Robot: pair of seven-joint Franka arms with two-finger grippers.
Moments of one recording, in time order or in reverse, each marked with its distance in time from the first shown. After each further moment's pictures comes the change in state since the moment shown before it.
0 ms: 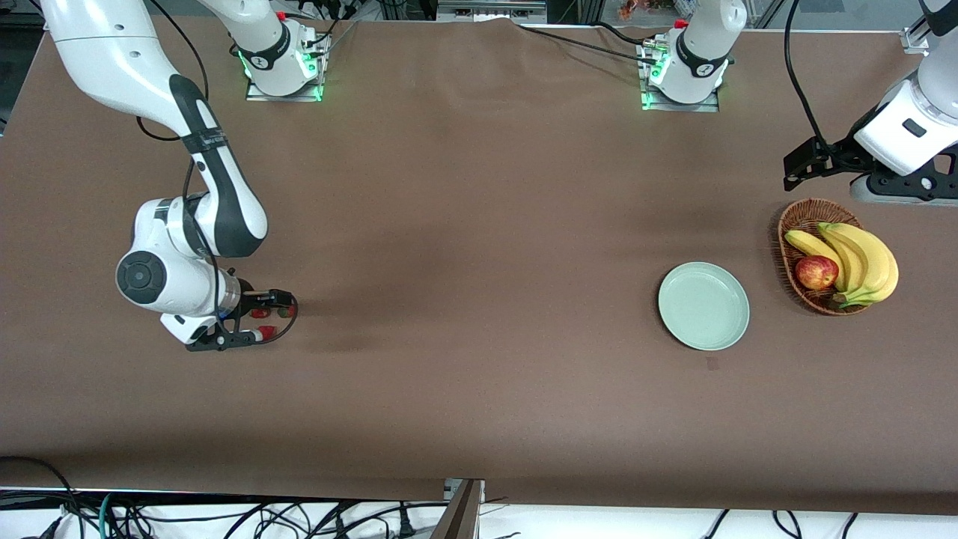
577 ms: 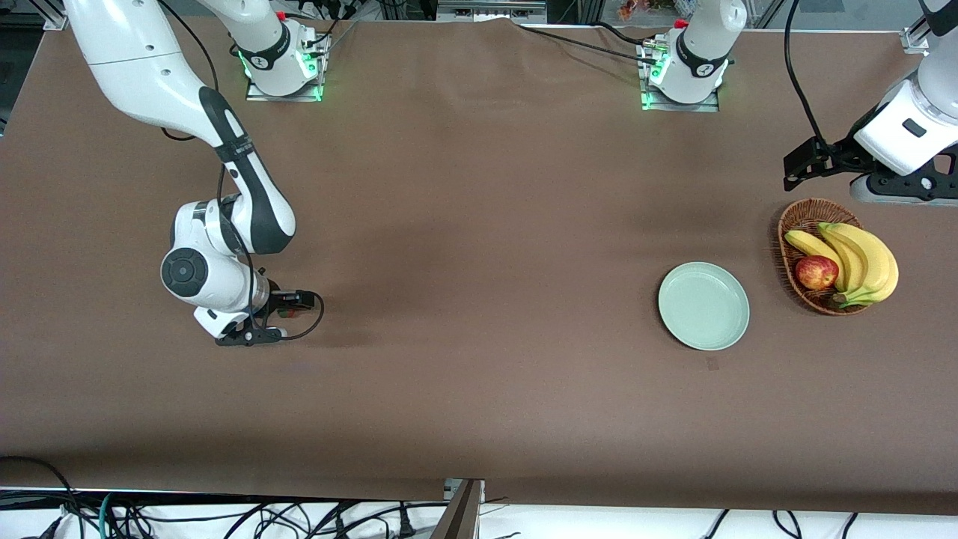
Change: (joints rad) left arm 0.000 0.000 0.000 0.000 0.000 0.000 0.000; right arm 0.037 0.045 0.000 -0.049 0.000 0.116 0.052
